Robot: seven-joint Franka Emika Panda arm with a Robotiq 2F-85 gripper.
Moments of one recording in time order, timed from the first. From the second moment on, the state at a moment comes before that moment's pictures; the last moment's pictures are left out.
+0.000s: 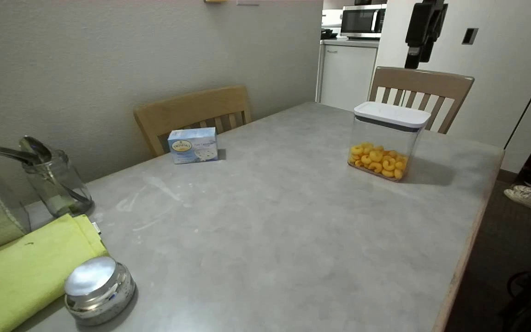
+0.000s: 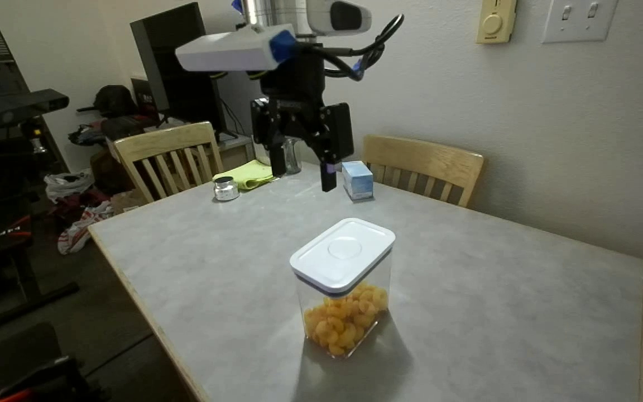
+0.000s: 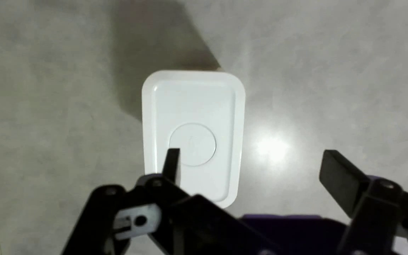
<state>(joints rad) -0.11 0.01 -0.17 -2.12 -0.02 2.13 -0.37</state>
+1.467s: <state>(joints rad) -0.14 0.21 -0.17 -2.07 0.02 2.45 -0.43</state>
